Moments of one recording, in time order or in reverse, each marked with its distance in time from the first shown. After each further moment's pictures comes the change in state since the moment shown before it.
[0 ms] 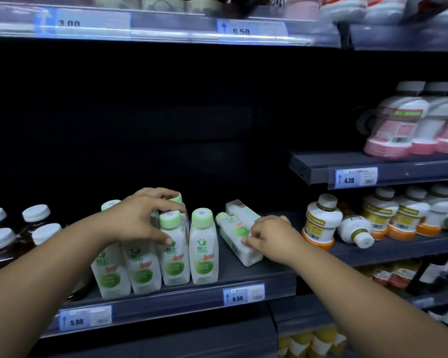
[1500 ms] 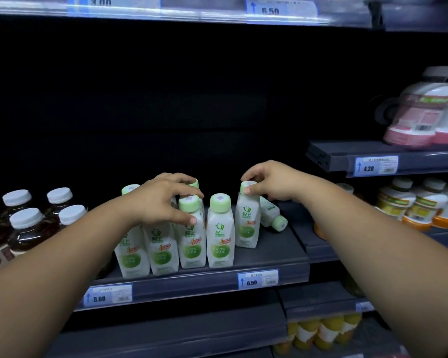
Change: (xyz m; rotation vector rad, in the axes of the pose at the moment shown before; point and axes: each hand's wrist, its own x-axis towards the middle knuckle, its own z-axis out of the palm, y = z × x) left_hand -0.002 0.001 0.001 -0.024 0.007 -0.052; right_hand 0.050 -0.032 -0.076 0.529 -0.073 -0.024
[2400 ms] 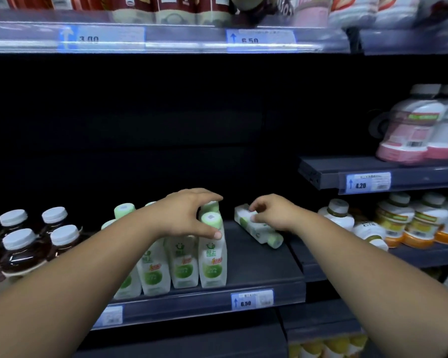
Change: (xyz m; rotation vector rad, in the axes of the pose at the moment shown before) left_hand 0.034 0.058 0.004 0.049 -0.018 0.031; right_hand 0.008 0.054 0.017 -0.041 0.062 0.122
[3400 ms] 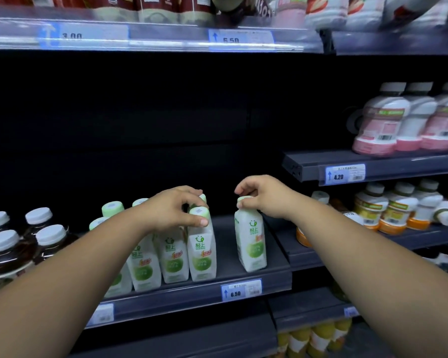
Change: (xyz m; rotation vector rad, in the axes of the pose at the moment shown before) left_hand 0.002 -0.017 0.011 -0.261 0.011 -0.011; right_hand -0.037 -0.027 -0.025 0.129 0.080 -0.221
